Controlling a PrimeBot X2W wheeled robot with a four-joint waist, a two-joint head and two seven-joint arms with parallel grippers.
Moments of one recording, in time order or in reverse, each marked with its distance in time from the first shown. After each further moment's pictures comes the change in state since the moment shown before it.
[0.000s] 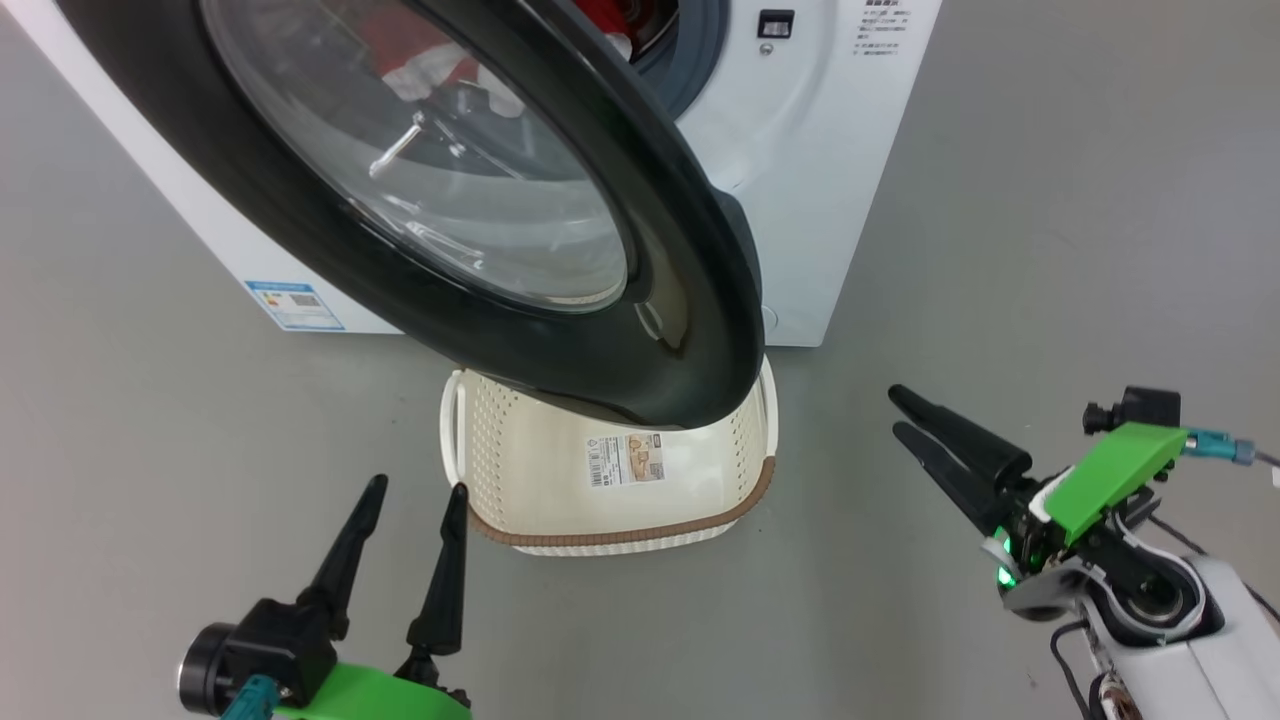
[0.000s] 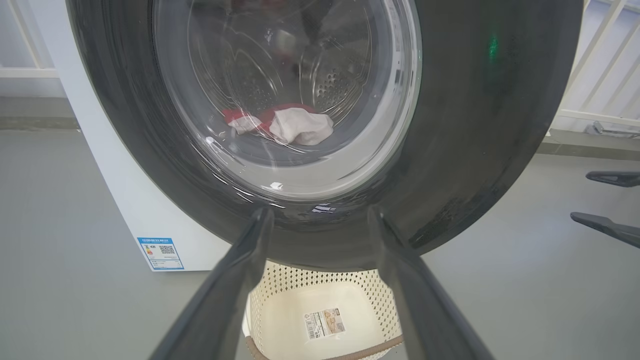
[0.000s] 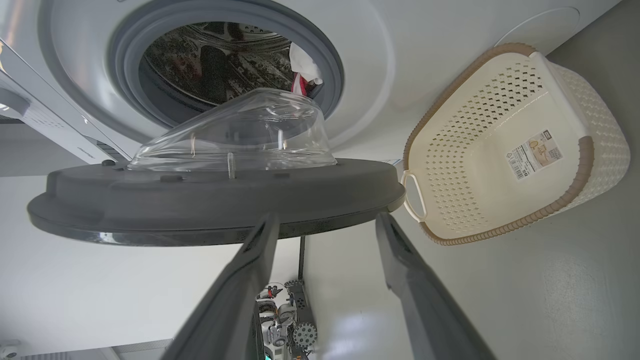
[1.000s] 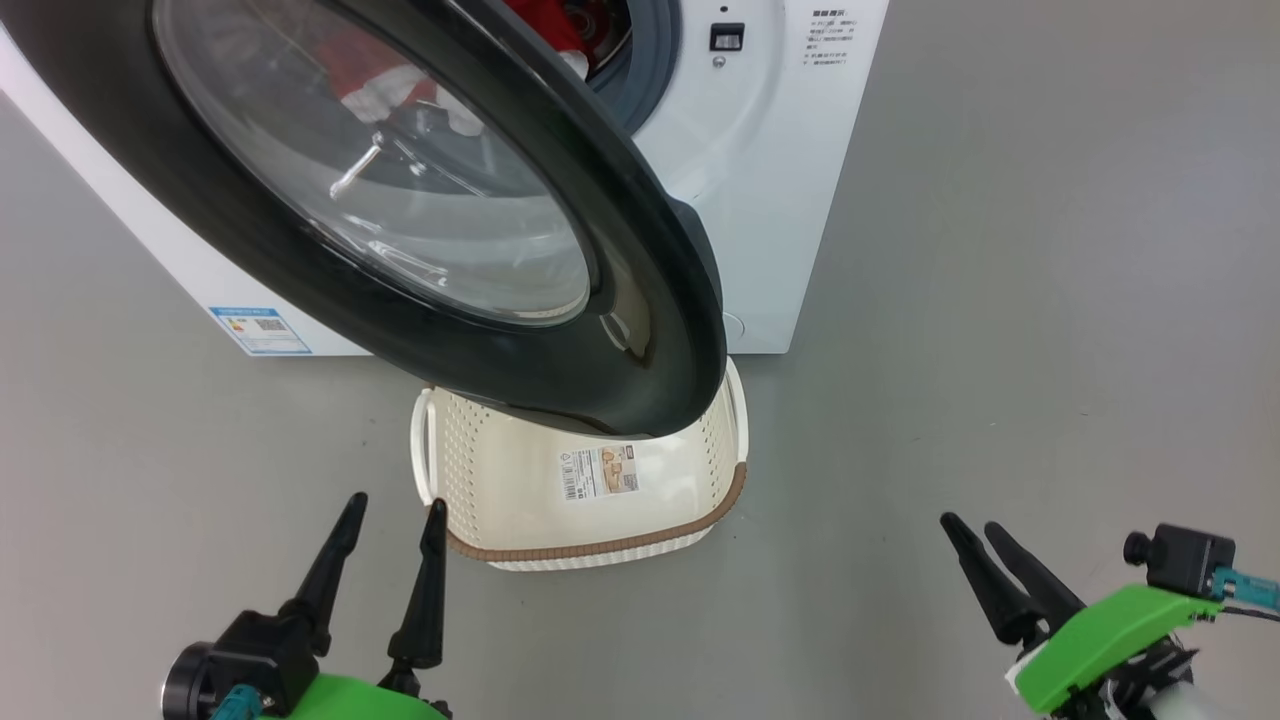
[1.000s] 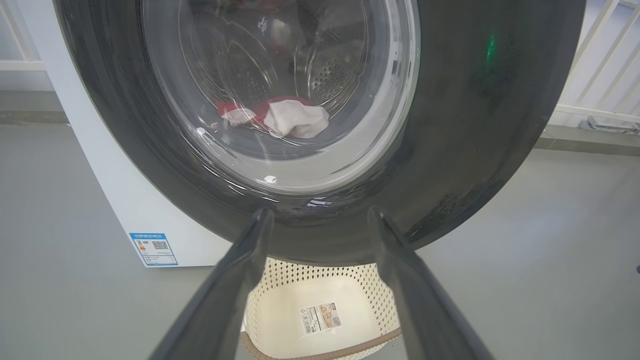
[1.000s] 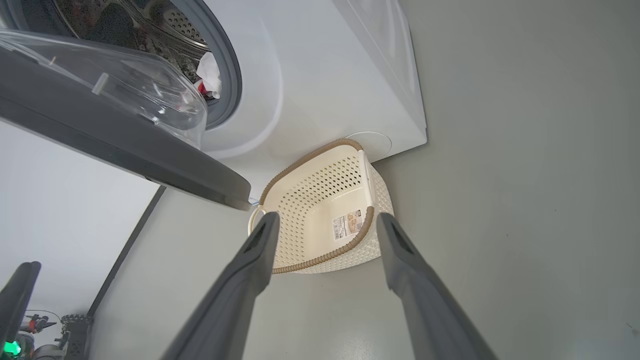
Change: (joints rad) left arm 0.017 0.000 0.042 0.028 0.001 -0.016 0.000; right arm 0.196 -0.227 0.369 -0.060 -0.378 0.000 -0.661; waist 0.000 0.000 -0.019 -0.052
